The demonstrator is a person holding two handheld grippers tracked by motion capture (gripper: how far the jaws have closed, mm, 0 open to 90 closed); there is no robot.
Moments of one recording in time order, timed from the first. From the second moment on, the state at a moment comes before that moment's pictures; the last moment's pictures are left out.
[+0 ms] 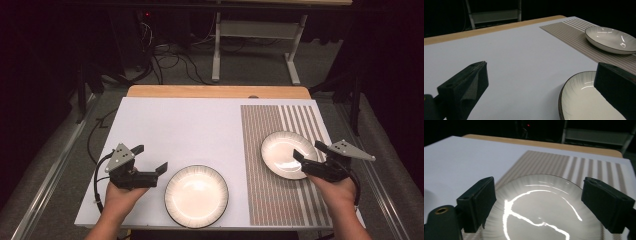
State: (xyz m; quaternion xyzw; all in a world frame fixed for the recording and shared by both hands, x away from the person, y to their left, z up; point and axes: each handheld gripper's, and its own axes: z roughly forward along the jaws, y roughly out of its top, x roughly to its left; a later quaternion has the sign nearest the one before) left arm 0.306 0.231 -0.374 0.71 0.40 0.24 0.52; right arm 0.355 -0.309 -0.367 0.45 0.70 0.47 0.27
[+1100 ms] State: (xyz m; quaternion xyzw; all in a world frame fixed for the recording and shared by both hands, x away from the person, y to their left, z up) left arm 0.290 0.224 -0.364 0.70 0.38 0.26 0.54; right arm 0.310 -0.246 -0.361 0.35 0.73 0.53 0.26
